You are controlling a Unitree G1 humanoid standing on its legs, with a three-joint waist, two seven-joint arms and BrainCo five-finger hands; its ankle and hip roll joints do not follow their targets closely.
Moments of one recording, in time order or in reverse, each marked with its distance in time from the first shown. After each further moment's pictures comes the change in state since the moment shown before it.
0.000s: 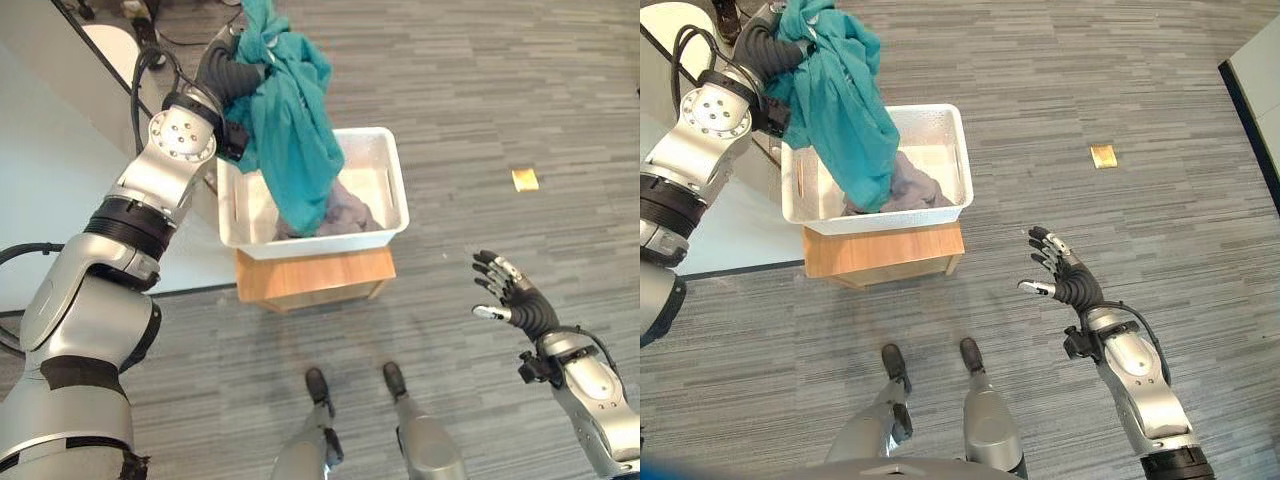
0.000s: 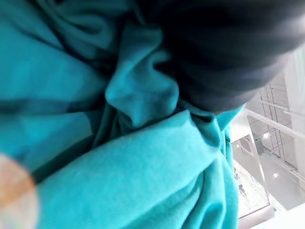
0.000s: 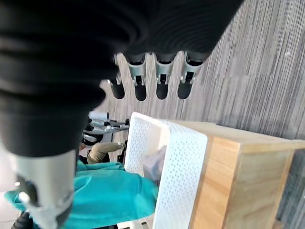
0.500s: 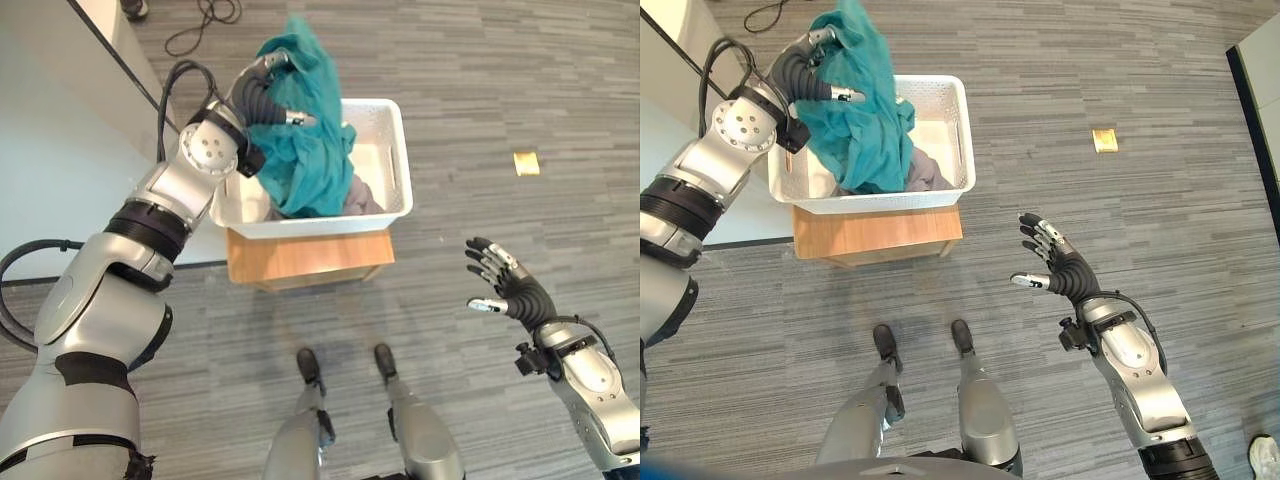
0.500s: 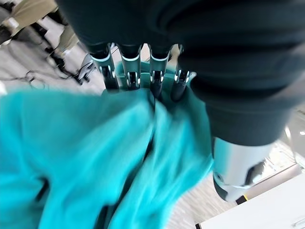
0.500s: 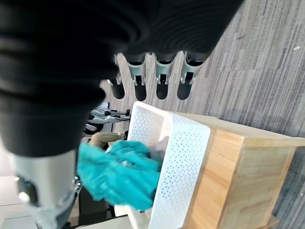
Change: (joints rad) left arm -0.025 -0.043 -0.071 0.026 0.179 0.019 -0.029; right arm -0.035 -0.016 0.000 -0.049 -0.001 -0.007 0.001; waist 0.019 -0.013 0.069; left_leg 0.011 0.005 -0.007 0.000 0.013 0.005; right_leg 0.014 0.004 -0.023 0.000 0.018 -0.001
